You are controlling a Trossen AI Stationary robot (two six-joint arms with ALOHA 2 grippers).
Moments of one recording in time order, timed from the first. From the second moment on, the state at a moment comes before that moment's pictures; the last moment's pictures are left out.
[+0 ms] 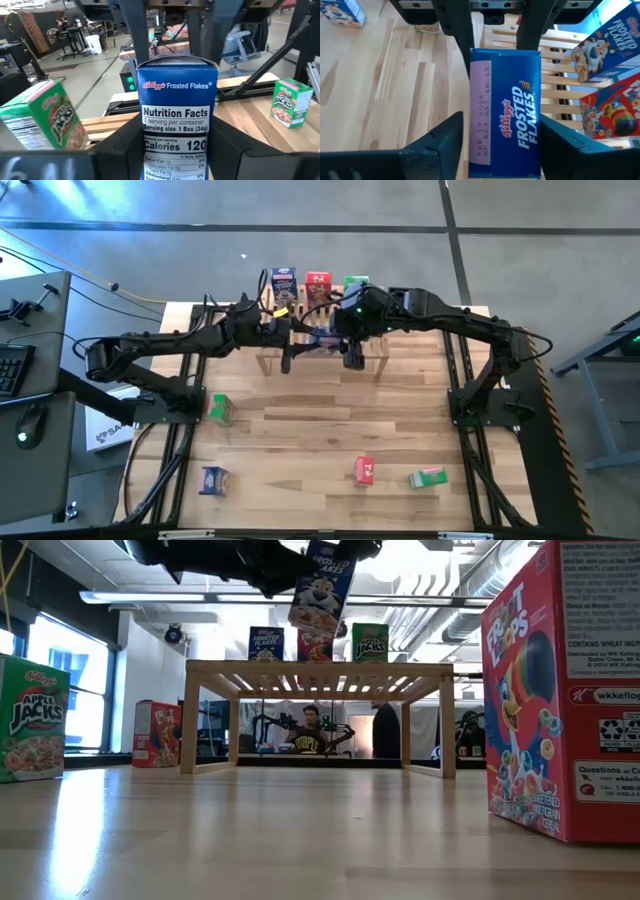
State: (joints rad) left arm 0.34 1.31 0.89 0.31 0.28 0.23; right arm -0.17 1.72 1.95 -1.03 -0.01 -0.26
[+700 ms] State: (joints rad) left arm 0.66 1.06 0.66 0.38 0.41 0.22; right arm -0.18 1.59 1.96 -0.96 0.03 -0.30
